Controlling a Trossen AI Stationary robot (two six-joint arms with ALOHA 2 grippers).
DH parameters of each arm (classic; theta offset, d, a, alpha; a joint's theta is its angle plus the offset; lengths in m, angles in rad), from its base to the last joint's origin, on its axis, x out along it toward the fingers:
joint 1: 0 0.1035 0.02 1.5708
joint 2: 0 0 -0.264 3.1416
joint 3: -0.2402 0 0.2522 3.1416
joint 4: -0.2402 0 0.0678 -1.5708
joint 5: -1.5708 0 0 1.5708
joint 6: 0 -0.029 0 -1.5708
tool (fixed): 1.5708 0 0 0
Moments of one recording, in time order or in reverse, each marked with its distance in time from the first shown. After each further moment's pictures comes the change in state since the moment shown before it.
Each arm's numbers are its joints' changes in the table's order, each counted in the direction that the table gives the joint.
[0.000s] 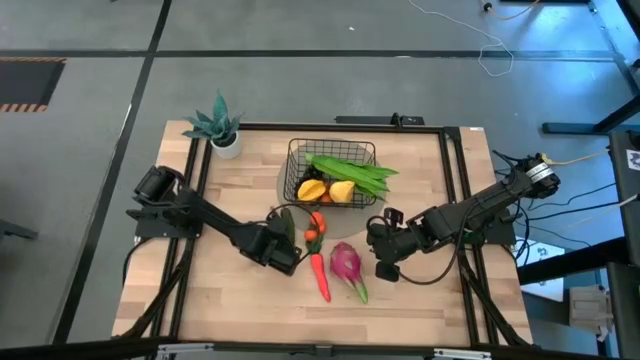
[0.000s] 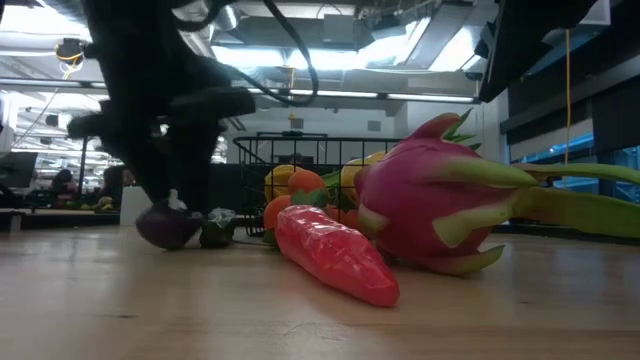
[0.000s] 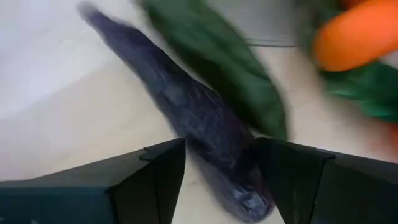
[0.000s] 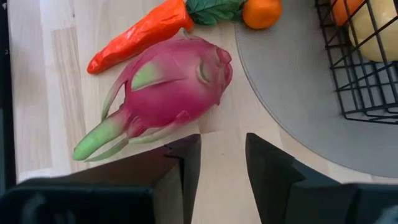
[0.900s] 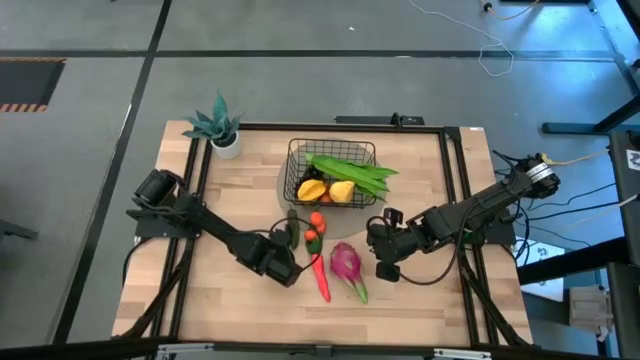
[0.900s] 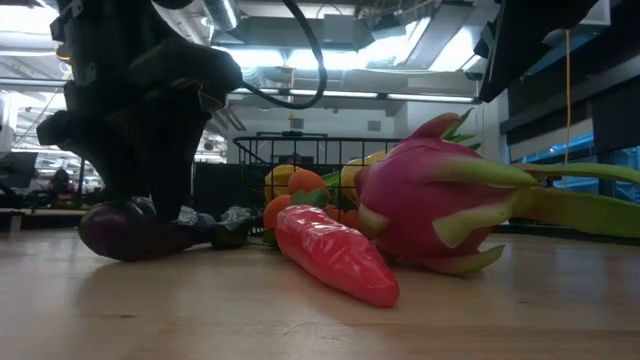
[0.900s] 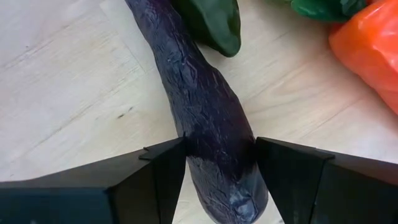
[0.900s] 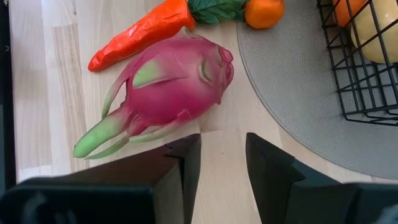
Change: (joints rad) left arm -0.070 -0.045 -0.003 0.048 -0.217 0.001; right arm 0.000 0.000 0.000 0.001 0.003 0.010
